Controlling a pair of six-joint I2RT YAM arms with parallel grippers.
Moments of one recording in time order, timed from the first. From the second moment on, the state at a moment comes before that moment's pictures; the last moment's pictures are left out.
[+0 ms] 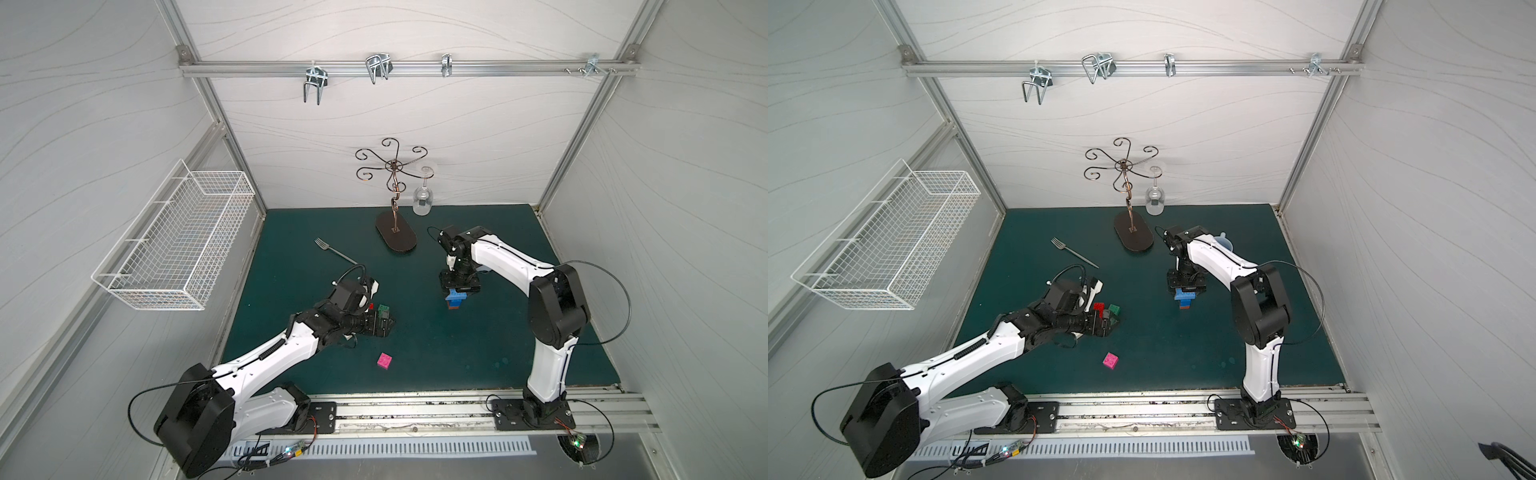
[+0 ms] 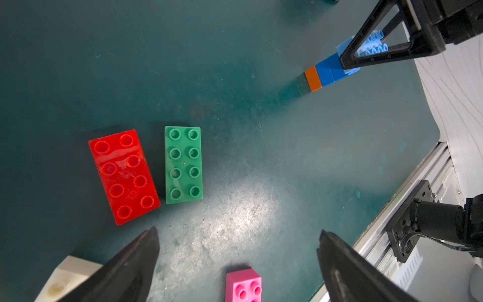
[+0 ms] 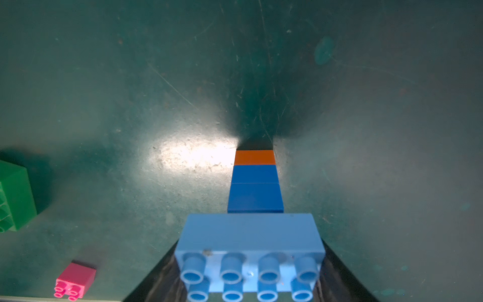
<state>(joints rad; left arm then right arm) -0.62 1.13 0.61 -0.34 0.24 -0.45 0.54 1.91 1.53 -1.19 -0.05 0.38</state>
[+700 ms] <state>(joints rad) -0.62 1.13 0.61 -0.34 0.24 -0.45 0.55 1.90 1.51 -1.19 -0.04 0.38</state>
